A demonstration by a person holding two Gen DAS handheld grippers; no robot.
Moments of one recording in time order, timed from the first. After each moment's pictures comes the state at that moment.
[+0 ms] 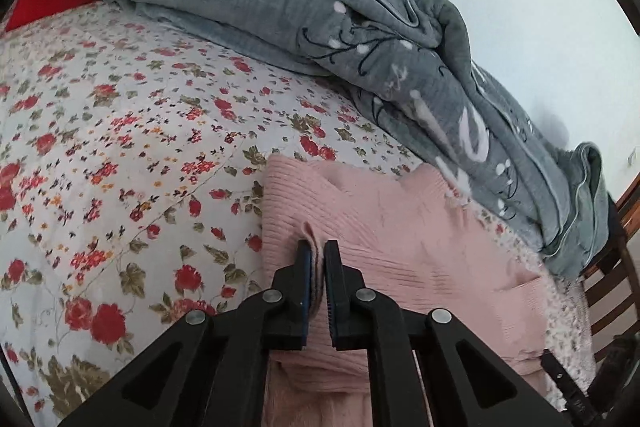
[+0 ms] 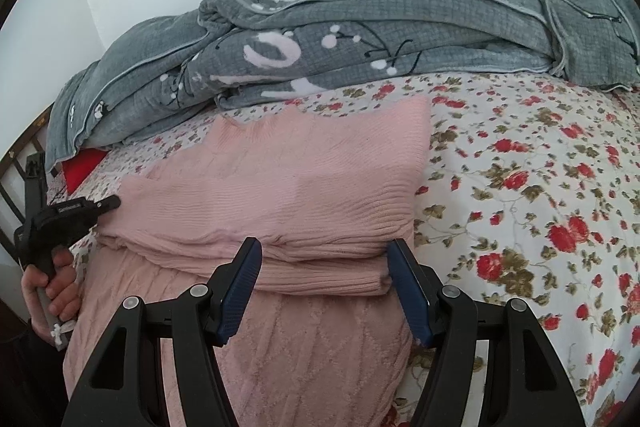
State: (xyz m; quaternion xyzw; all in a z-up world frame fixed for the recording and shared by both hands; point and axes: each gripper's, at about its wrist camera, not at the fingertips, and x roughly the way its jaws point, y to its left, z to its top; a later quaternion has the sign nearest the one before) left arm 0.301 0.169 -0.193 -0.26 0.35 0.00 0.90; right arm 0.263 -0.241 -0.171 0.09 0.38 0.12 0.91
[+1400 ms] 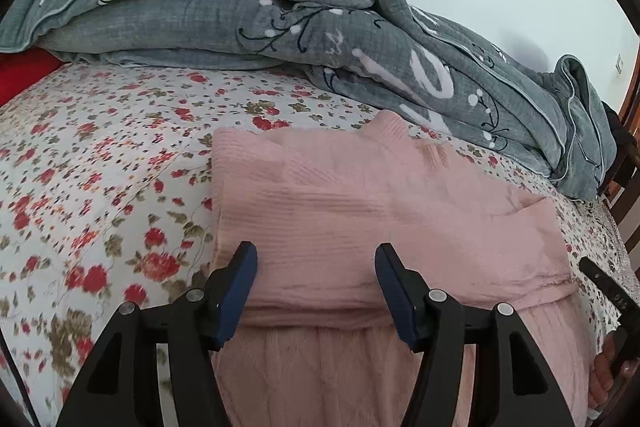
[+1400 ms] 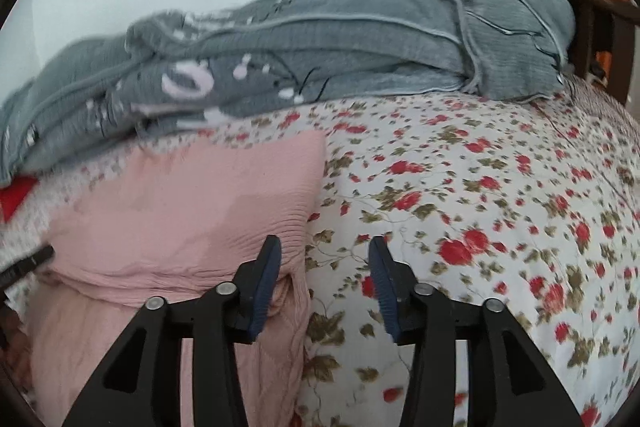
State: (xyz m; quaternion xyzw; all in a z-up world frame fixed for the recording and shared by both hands) left arm 0.275 0.105 -0.181 -0.12 0.35 -0.01 0.93; right arm 0.250 -0.267 -0.157 0.08 0.35 -0.02 0.93
